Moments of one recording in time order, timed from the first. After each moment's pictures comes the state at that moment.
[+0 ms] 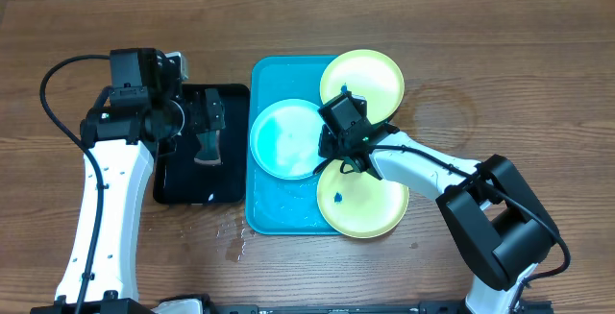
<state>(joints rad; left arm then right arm) 0.07 1.43 1.25 -0.85 0.17 -0.12 0.64 1.92 1.11 -0.27 0.06 0.75</state>
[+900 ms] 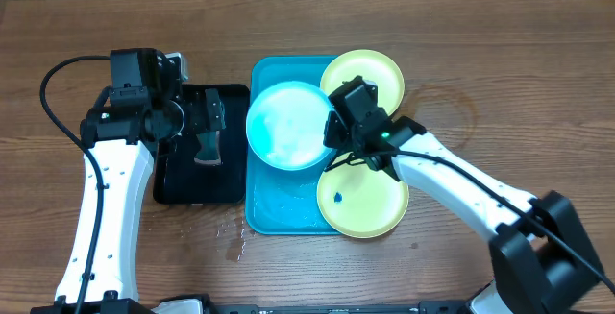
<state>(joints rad) 0.07 1.43 1.25 -0.85 0.16 -0.13 0.62 1.71 1.15 -0.41 0.05 0.75</state>
